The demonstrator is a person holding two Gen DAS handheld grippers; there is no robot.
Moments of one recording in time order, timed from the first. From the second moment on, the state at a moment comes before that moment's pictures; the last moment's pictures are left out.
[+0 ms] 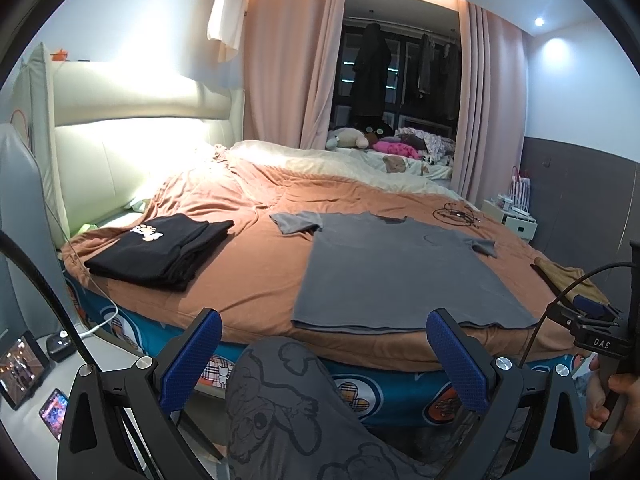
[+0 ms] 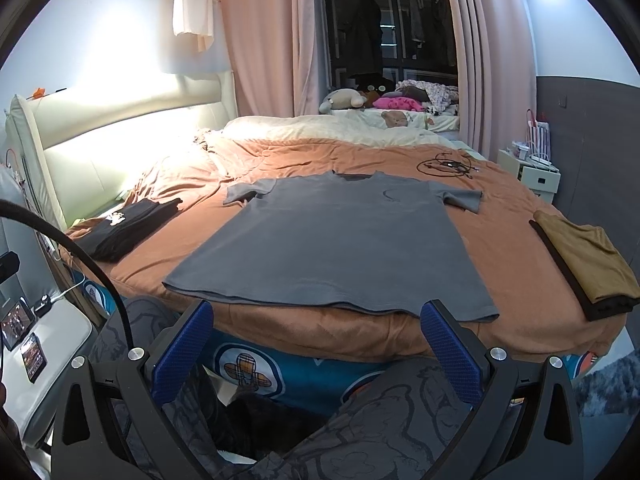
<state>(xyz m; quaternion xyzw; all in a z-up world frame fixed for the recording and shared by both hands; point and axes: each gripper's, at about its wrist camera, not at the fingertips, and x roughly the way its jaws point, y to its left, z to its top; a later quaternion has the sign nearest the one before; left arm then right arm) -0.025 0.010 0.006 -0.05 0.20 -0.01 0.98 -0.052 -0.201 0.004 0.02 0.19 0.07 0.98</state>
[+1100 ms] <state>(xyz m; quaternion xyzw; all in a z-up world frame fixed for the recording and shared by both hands) -0.036 0.005 0.006 -0.05 0.20 -0.02 0.98 -0.058 -0.197 -0.001 0.01 0.19 0.07 0.98</state>
